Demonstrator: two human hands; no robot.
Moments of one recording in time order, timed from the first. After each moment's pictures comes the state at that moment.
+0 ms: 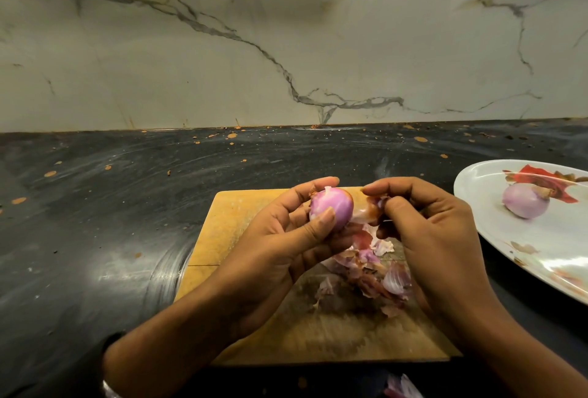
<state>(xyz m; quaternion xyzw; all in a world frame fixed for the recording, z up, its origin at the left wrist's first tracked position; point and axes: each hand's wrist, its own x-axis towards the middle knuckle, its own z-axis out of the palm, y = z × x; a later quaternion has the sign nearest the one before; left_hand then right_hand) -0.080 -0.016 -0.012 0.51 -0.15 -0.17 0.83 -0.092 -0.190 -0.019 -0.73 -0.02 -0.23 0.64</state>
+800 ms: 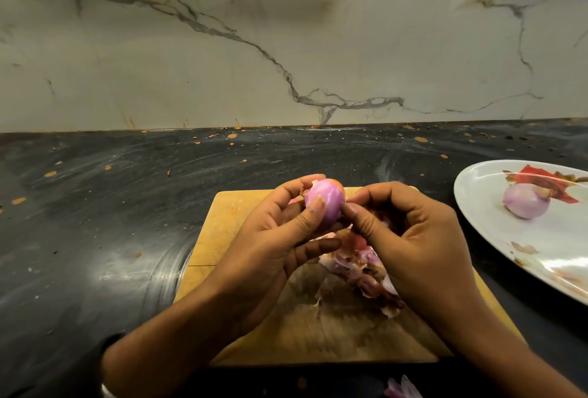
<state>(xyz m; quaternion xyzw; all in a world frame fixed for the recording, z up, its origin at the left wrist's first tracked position) -0.077 -0.014 -0.013 0.52 -0.14 -0.13 0.83 -0.097 -0.180 -0.019 -0.78 -0.13 -0.26 0.56</state>
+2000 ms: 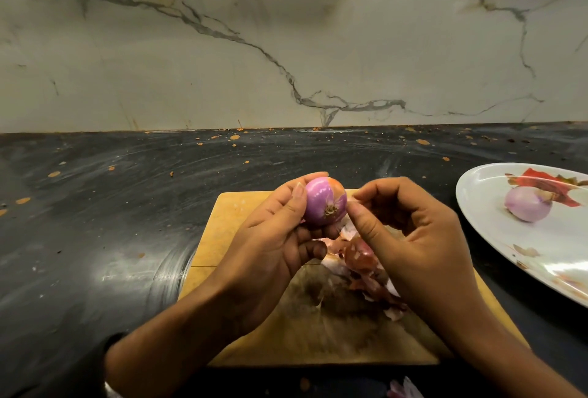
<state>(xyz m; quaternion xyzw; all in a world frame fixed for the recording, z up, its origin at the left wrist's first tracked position) -0.076 -0.012 -0.015 0.53 -0.14 -0.12 0.82 -0.098 -0.180 -0.021 -0.77 -0.13 -0.28 0.55</state>
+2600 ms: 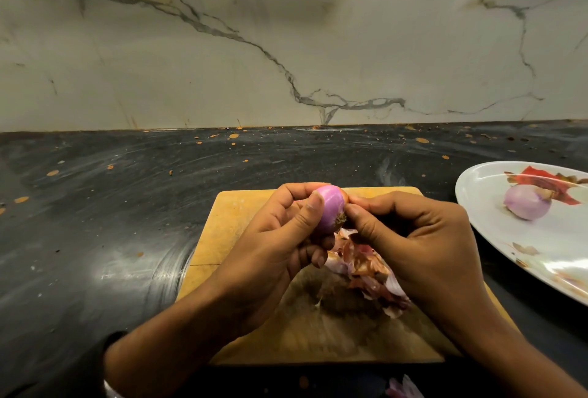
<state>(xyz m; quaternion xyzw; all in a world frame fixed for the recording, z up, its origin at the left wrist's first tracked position) -0.078 -0.012 -0.018 0.55 -0.16 -0.13 0.81 -0.100 -0.183 -0.018 -0.75 -0.16 -0.28 0.58</state>
